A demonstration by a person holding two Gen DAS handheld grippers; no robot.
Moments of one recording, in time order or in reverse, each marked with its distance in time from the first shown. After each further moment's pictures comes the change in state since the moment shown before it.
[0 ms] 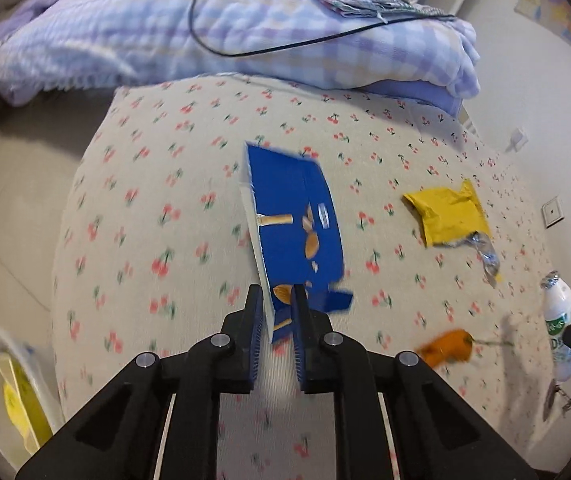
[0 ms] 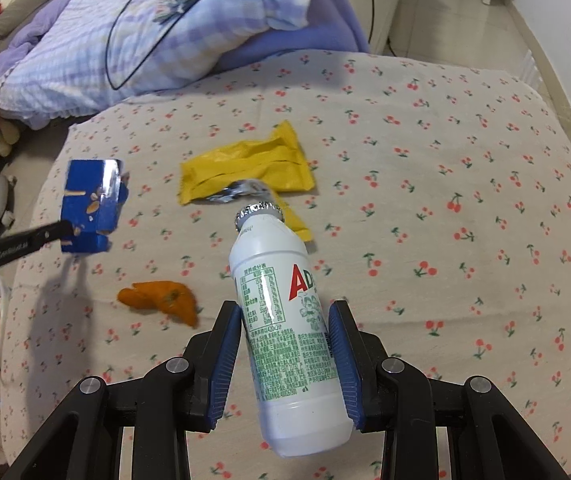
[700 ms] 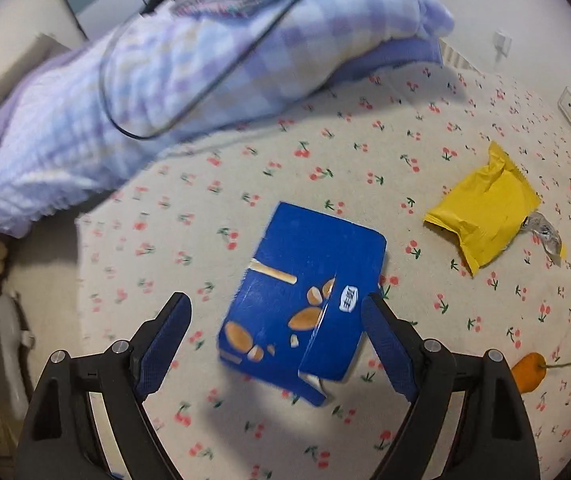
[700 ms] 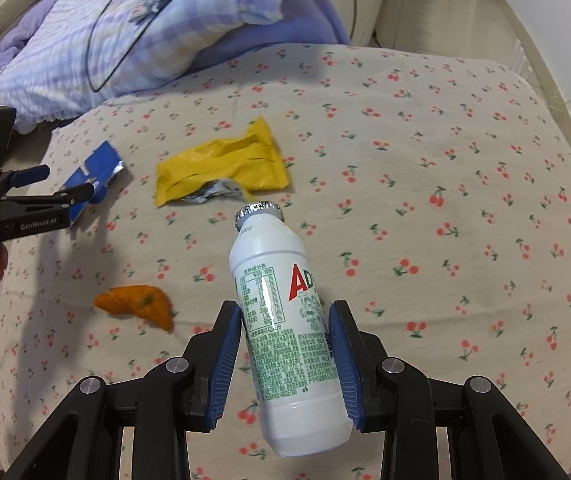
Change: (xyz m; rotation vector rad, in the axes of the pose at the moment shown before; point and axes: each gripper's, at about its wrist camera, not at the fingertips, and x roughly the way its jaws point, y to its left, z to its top) left arm 0.053 -0.050 0.067 0.430 -0.008 0.176; right arm 0.010 -0.020 0.005 0.031 0.022 -0.030
